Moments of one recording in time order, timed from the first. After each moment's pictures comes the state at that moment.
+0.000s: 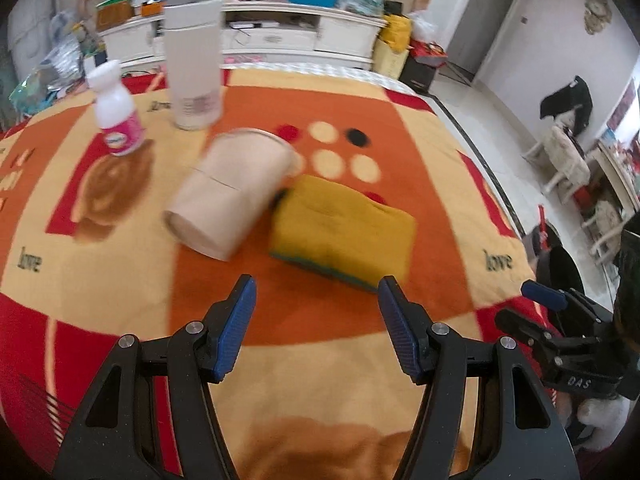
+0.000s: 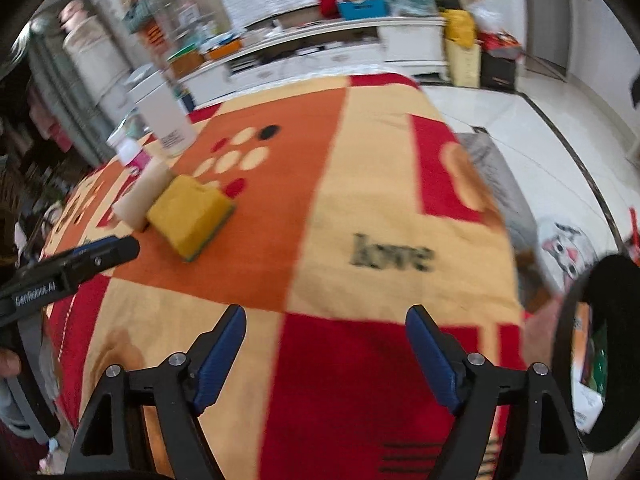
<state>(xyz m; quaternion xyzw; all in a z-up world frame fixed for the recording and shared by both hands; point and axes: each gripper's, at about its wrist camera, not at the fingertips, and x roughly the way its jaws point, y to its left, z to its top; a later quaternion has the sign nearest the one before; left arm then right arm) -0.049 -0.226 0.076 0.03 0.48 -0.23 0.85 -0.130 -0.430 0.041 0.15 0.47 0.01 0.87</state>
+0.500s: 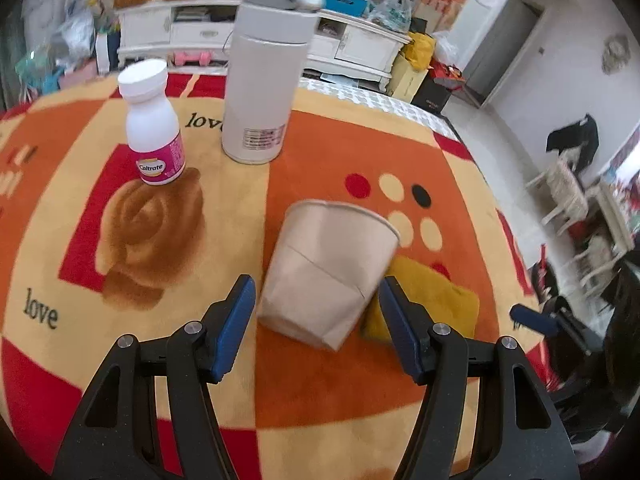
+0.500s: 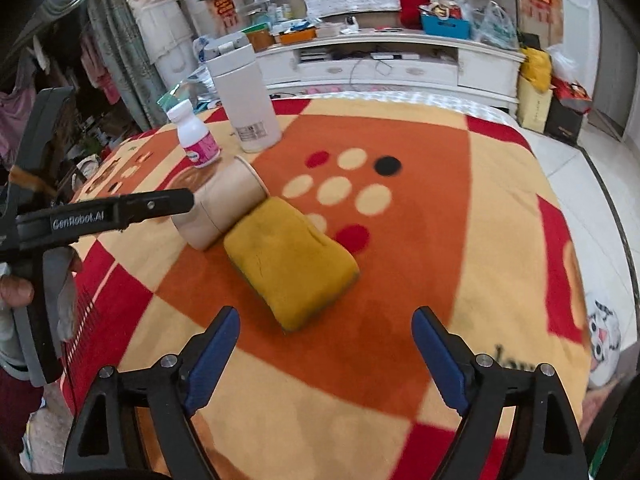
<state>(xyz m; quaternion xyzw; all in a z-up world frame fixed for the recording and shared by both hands) 0.036 -0.176 0.077 -0.03 0.50 -0.23 0.84 -0.057 -0.365 0.056 0.09 0.46 0.09 0.88</state>
